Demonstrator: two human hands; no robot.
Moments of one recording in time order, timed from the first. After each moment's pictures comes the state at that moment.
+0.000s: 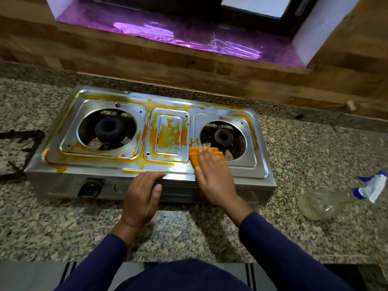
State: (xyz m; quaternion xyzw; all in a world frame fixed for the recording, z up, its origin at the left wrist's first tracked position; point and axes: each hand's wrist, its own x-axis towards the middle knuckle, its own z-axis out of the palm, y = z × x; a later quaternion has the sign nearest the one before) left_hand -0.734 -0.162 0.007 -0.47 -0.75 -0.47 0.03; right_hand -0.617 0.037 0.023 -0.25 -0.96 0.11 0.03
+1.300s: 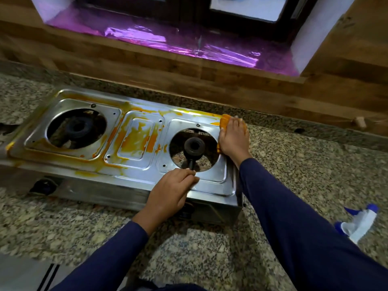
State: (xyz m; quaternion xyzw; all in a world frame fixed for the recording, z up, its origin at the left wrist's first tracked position) left_hand -0.653 0.003 0.012 -0.57 -0.78 -0.26 0.01; right_hand -0.642 0.271 0.026 -0.36 -0.92 0.10 0.06
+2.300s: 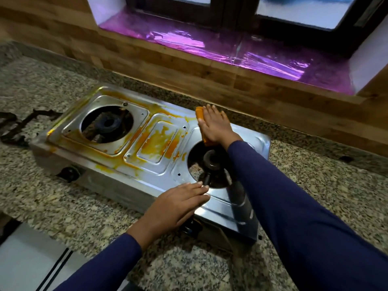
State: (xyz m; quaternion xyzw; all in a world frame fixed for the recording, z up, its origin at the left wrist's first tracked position) left_hand -0.658 -0.018 -0.002 -0.59 -0.78 -0.21 0.00; right_hand -0.778 0.241 0.033 -0.09 -0.99 0.11 -0.05
